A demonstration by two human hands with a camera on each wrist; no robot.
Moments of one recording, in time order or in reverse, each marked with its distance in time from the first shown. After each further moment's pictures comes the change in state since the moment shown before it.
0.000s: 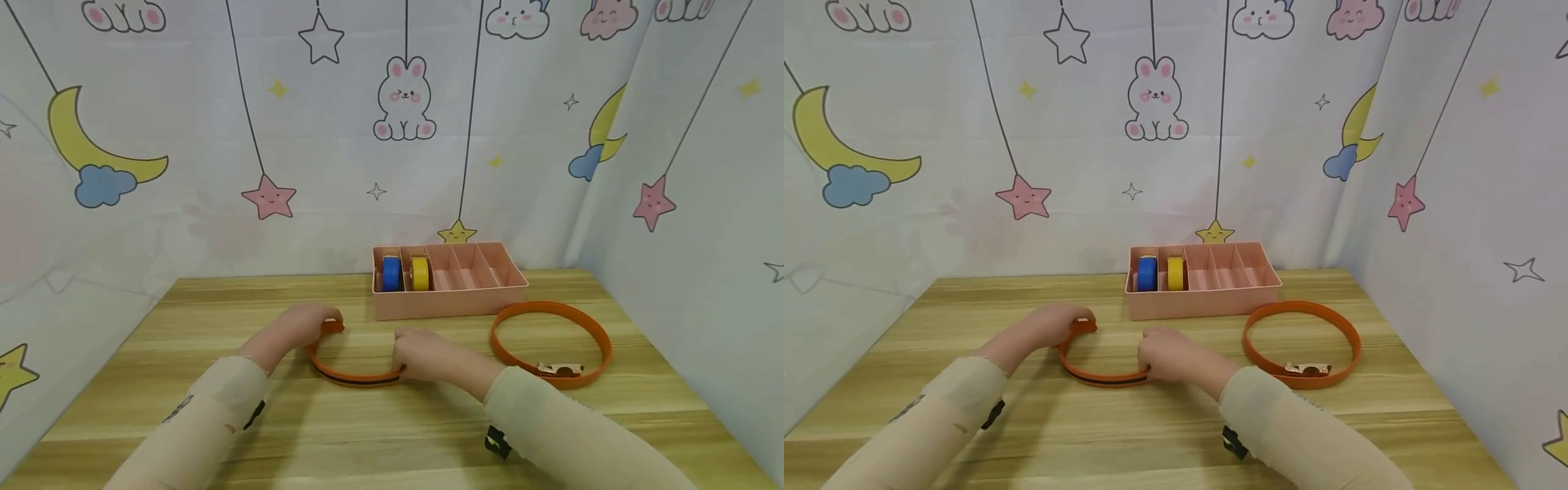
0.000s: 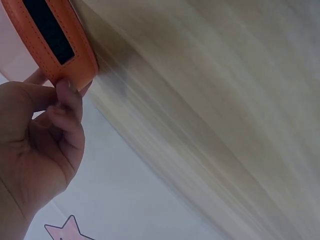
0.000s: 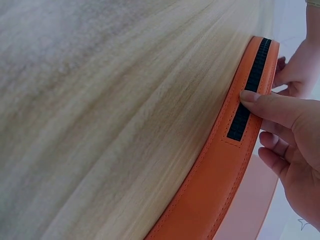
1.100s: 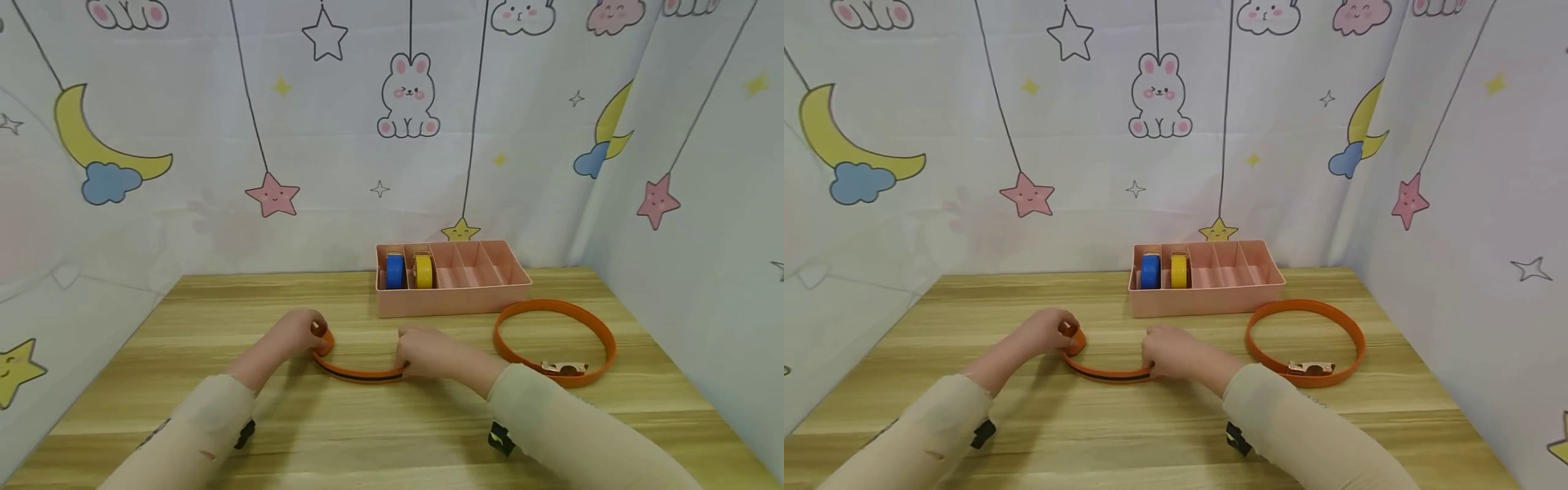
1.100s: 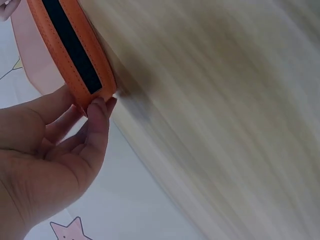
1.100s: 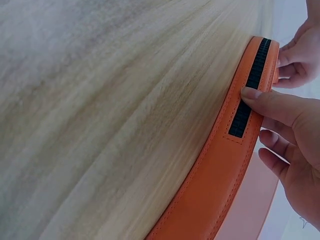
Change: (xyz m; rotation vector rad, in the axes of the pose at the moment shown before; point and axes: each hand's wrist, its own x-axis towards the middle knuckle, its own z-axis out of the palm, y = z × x) left_hand -0.033 0.007 0.002 -0.300 0.039 -0.175; right_hand 0.000 0.002 -0.001 0.031 0.017 -0.032
